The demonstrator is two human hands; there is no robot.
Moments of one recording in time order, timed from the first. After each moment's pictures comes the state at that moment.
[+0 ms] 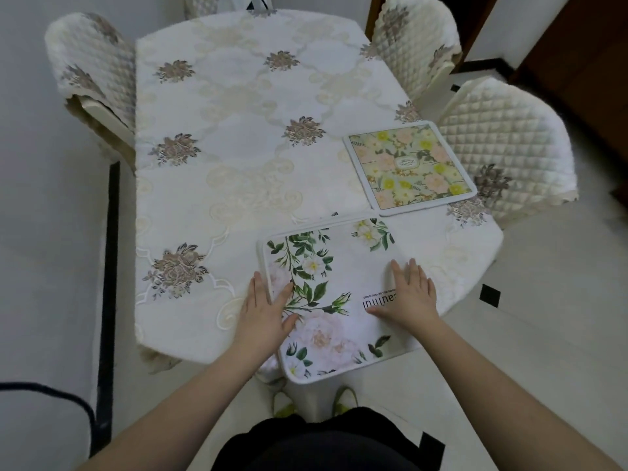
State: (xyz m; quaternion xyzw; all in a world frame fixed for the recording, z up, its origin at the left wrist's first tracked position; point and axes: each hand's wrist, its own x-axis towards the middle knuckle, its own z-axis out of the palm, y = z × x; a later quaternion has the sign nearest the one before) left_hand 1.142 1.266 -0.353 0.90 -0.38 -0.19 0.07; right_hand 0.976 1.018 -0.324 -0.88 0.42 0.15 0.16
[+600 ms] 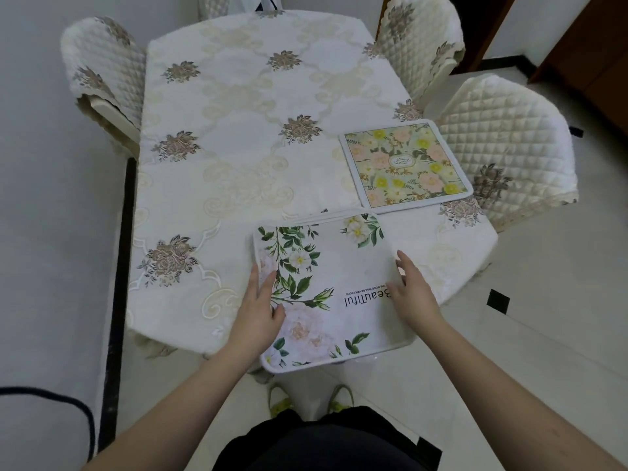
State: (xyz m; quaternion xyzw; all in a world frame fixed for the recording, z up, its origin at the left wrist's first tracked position) left_hand 1.104 1.246 -0.326 0.90 -0.28 -0.20 0.27; right_hand 0.947 0.983 -0.311 -0.82 0.40 -0.02 0.41
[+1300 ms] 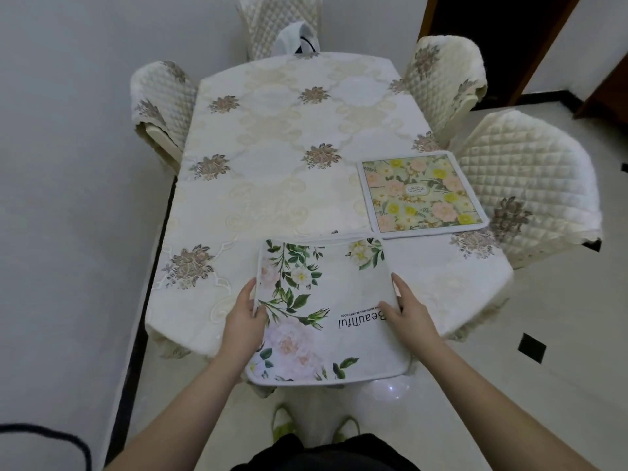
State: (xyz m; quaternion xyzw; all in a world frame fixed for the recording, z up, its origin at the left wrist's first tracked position) left_hand 1.089 1.245 -0.290 0.87 -0.03 -0.20 0.45; right_hand 0.944 0.979 -0.285 -0.79 0.35 0.03 0.50
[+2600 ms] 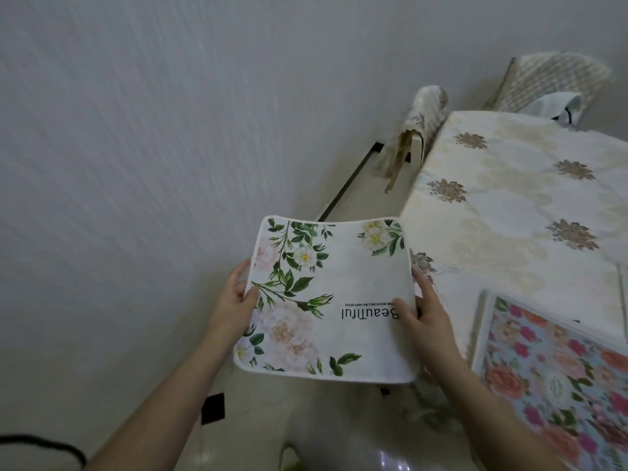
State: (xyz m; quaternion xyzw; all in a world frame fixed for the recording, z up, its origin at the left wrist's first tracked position) left_hand 1.095 1.664 -0.223 0.78 0.21 0.00 0.59; right_hand 1.096 1.350 -0.217 -0.84 0.08 0.04 0.54
